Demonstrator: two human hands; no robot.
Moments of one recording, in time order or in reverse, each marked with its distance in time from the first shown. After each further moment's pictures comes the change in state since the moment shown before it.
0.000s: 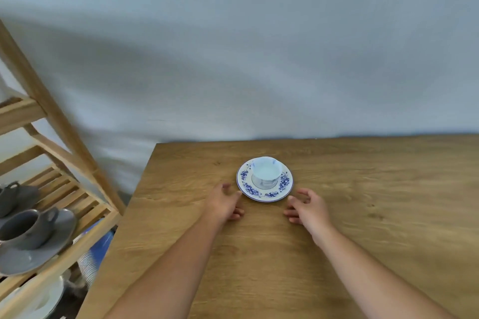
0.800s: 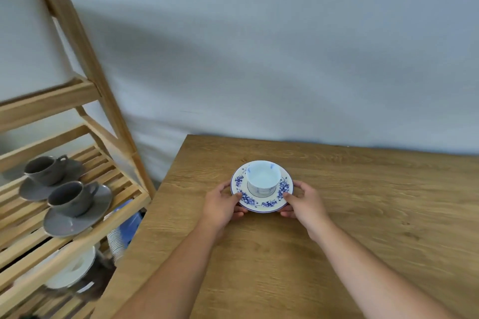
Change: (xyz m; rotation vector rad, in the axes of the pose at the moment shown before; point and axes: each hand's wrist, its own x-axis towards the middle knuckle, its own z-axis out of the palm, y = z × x) left_hand -0.035 -0.016 -0.053 -0.269 0.088 0.070; right_hand -0.018 -0.026 0.056 -0.071 -0.228 -0.064
